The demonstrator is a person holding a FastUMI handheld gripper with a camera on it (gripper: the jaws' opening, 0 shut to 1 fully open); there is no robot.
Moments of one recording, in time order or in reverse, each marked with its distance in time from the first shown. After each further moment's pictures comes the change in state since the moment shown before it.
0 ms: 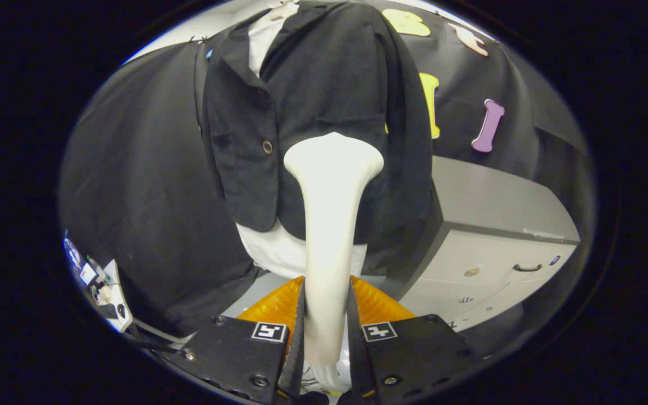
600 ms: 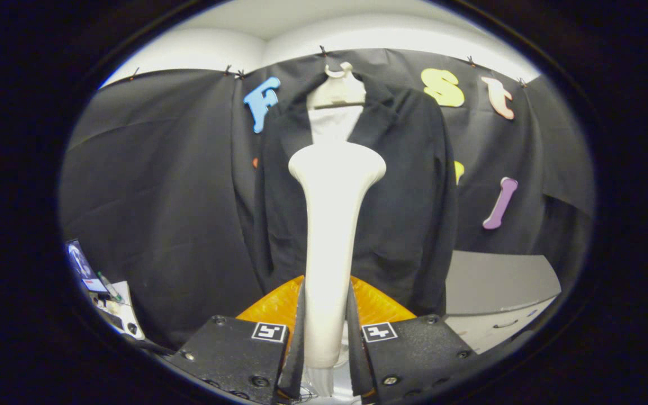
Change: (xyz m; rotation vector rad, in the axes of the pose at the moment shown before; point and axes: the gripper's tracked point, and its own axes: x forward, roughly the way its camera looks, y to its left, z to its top) arm -0.083 0.123 0.147 -0.110 -0.305 0.088
